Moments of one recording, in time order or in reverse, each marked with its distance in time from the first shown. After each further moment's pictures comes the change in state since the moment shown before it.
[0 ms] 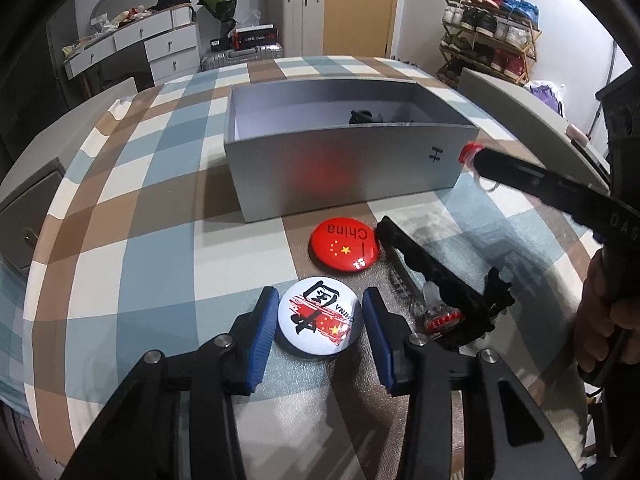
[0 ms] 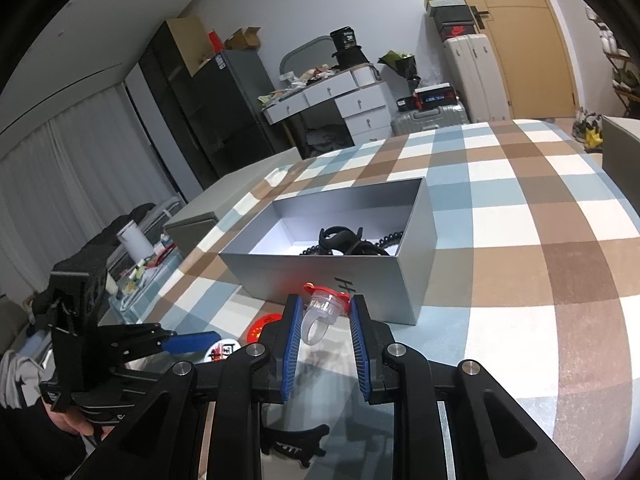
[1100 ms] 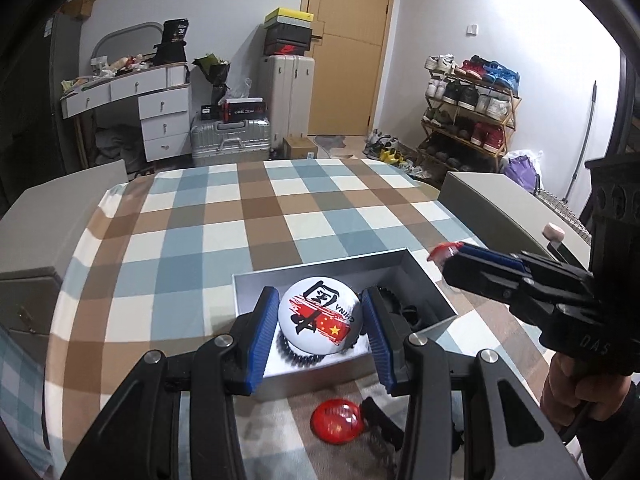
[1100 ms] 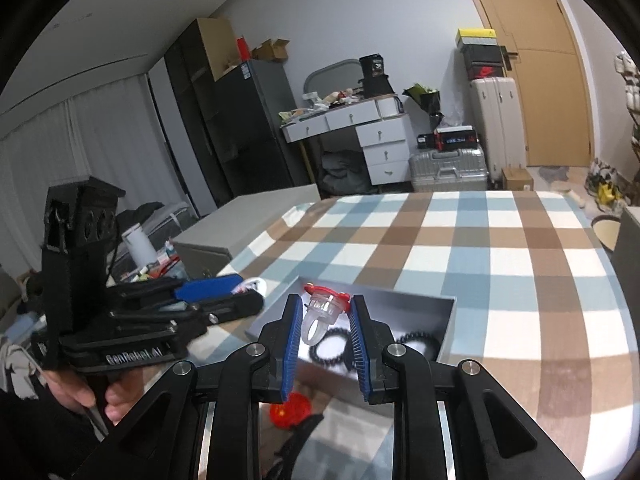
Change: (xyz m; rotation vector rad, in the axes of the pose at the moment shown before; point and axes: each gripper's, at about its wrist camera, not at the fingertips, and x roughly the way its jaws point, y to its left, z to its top) left arm -0.021 0.022 0.092 -0.013 -0.243 -0.101; right arm 0.000 0.030 0.076 -0.119 -0.074 0.009
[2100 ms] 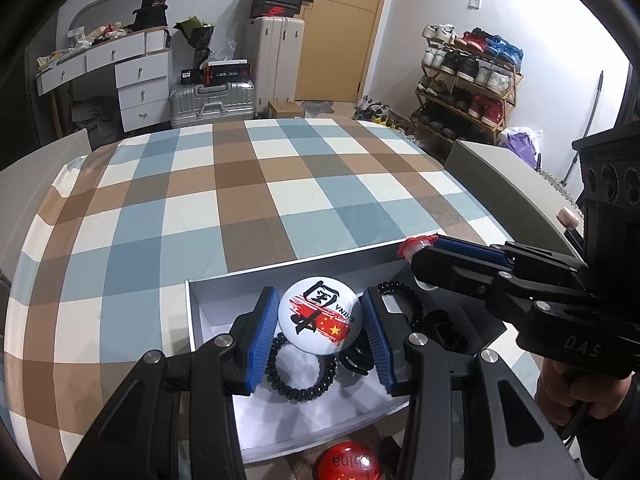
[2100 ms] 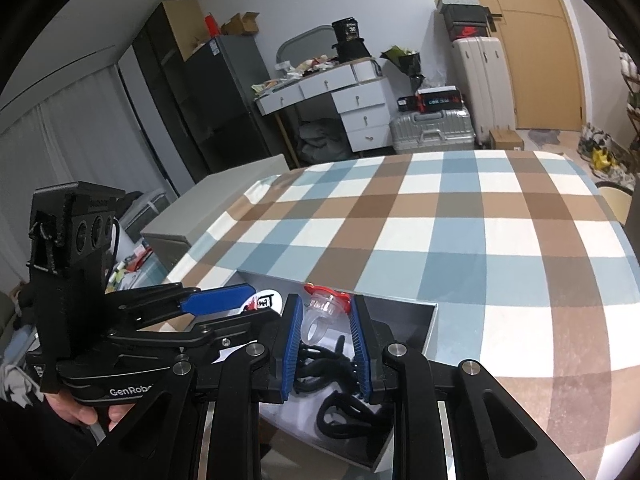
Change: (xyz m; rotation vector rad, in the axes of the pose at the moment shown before) left arm 0.053 0.000 0.004 -0.006 0.126 -0.060; right arm 0.061 -0.044 0.000 0.072 0.126 -0.048
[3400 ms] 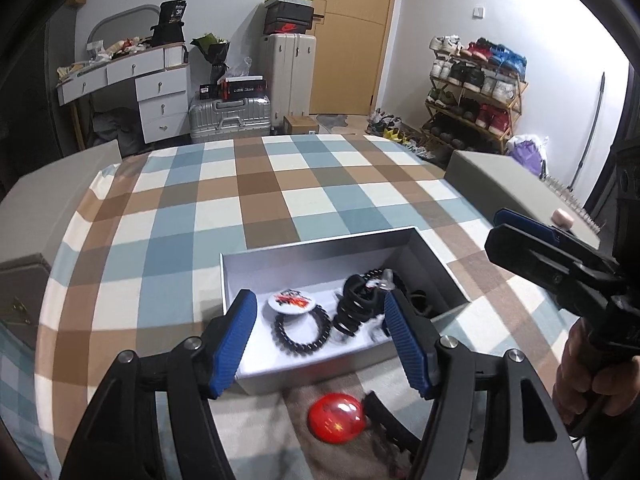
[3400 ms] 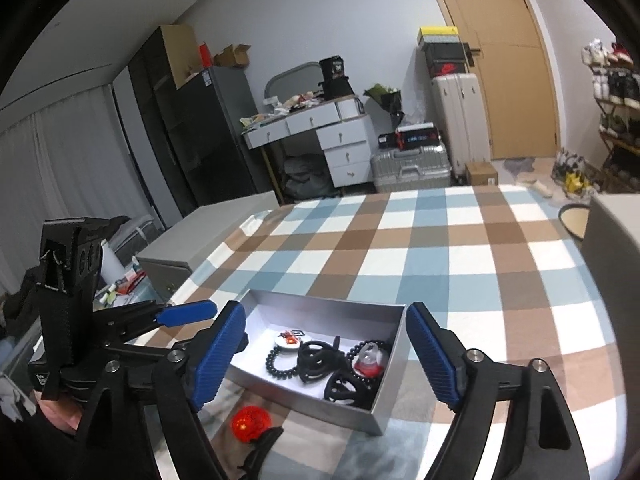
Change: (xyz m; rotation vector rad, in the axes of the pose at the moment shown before) left arm -0.045 -0.010 -0.016 -0.016 -0.050 0.066; right arm -0.069 0.025 -0.008 -0.023 -0.150 -0.093
